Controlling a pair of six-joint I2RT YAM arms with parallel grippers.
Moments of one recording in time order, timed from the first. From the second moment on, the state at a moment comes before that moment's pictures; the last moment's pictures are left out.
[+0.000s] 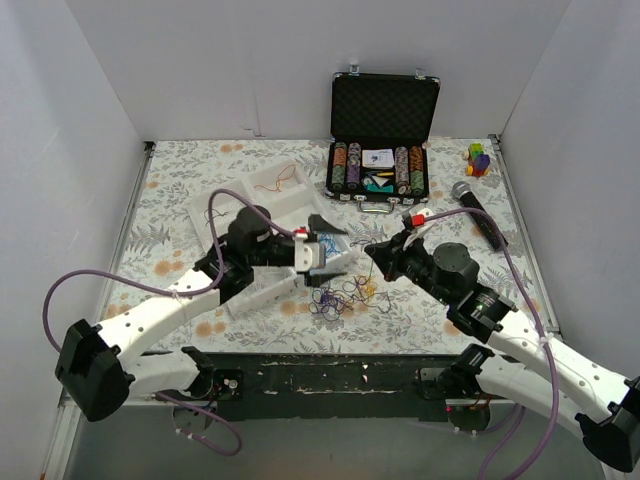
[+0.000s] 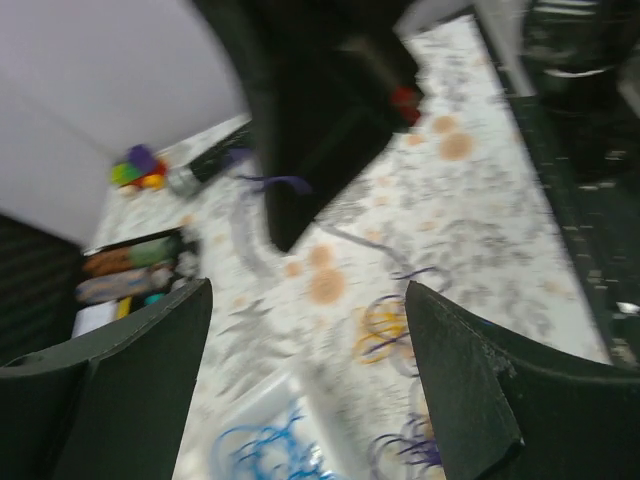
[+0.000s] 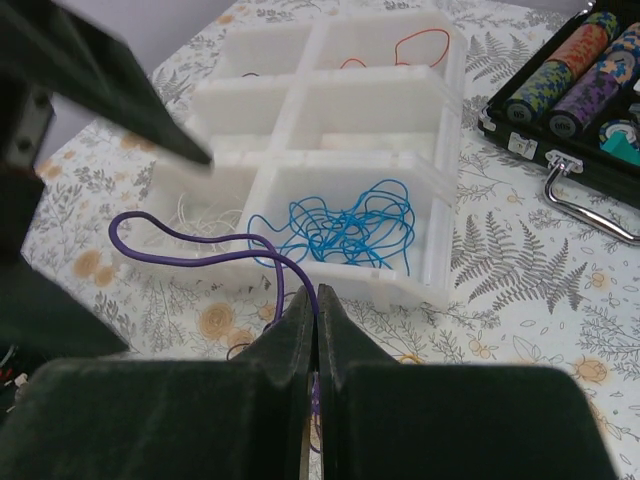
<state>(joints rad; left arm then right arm) -0.67 1.16 0.87 0.18 0.74 0.59 0.81 0.75 0.58 0.03 0.03 0.26</state>
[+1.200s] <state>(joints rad) -0.92 1.35 1.02 0.18 0.74 0.38 0.79 0.58 0.63 0.04 -0.04 0.28</state>
